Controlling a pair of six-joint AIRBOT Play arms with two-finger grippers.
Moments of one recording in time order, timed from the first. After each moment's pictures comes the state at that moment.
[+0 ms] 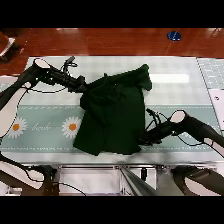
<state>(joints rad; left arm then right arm) -0.05 -1.77 1.39 0.67 -1.27 -1.17 0.28 -1.21 0.49 -0.74 1.10 1.38</state>
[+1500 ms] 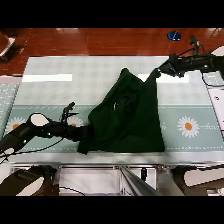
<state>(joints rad) -0.26 -1.04 0.42 0.62 -1.01 -1.26 -0.17 -1.67 1.51 -0.72 1.17 1.37</state>
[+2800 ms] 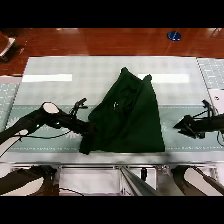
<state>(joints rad) -0.31 -1.28 0.61 0.58 -1.10 -1.12 -0.54 -1.10 0.60 -1.07 1.33 1.32</state>
